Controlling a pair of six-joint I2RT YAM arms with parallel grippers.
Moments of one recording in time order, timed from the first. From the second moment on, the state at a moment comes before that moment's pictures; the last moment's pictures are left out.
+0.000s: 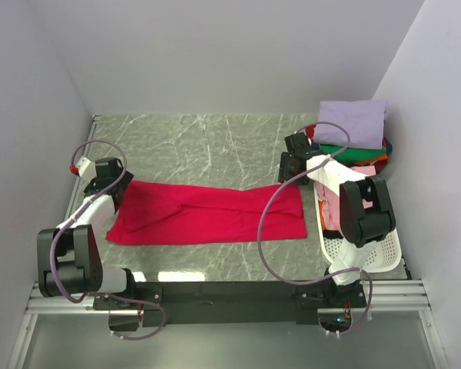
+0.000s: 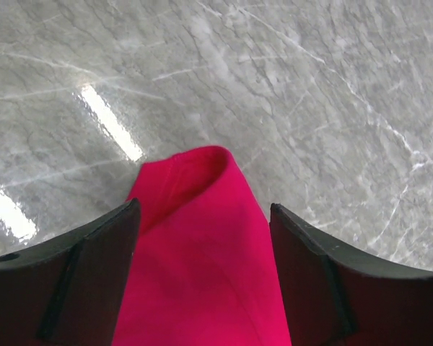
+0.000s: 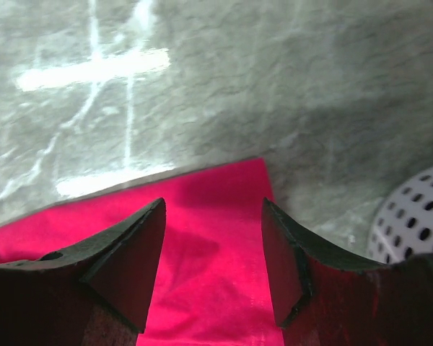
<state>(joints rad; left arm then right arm) 0.11 1.35 0.69 -0.04 -0.37 -0.85 0.27 1.77 1.18 -0.47 0.17 0.38</state>
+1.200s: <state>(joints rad) 0.28 1.54 0.73 0.06 -0.13 -0.82 0.27 1.85 1.23 -0.51 0.23 0.38</state>
